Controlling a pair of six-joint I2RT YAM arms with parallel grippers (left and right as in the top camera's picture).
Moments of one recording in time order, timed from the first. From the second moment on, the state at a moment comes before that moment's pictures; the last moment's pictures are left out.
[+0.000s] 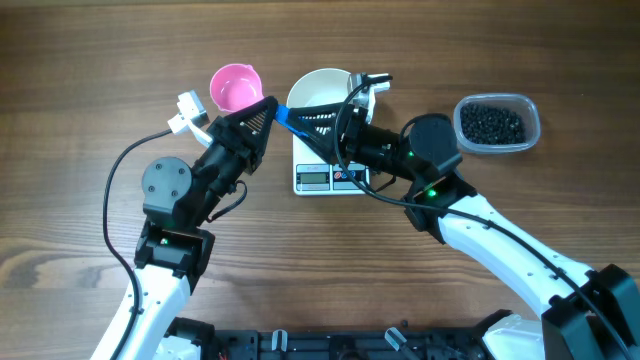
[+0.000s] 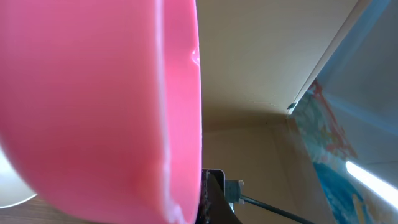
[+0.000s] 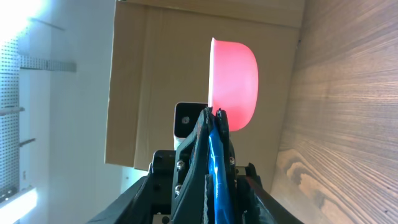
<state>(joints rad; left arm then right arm) -0.23 1.02 0.57 0.50 0.39 -1.44 0.56 1.47 0.81 0.81 -0.68 1.54</state>
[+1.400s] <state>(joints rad) -0.23 1.02 0.57 0.51 0.39 -1.44 0.56 1.47 0.81 0.80 -0.71 1.55</state>
